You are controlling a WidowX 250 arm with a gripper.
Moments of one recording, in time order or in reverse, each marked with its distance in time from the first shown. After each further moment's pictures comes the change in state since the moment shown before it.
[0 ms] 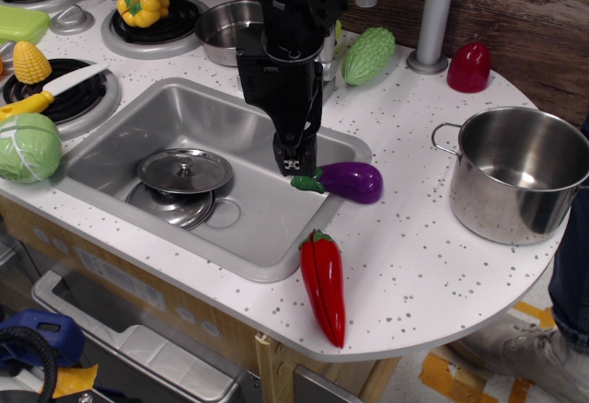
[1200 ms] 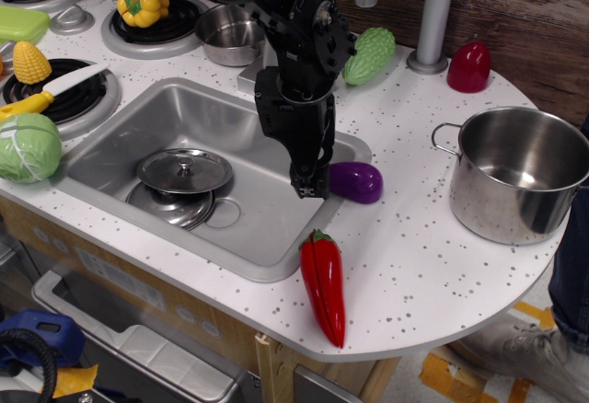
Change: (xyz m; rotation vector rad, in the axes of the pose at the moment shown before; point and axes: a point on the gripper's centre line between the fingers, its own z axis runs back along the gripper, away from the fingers) arm -0.012 -0.005 -0.044 -0.032 0.053 -0.002
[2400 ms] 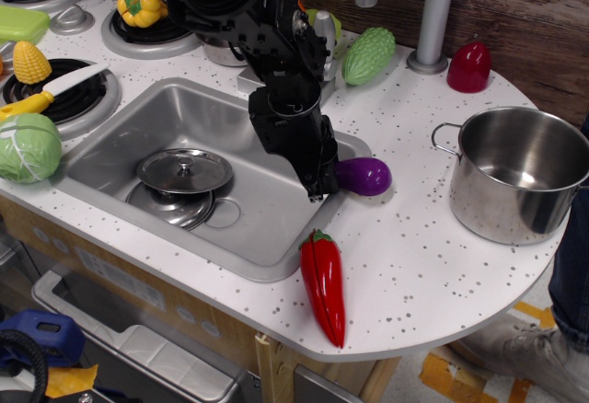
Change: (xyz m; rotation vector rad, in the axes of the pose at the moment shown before) arm 0.001 -0.001 -0.017 0.029 0.118 0.116
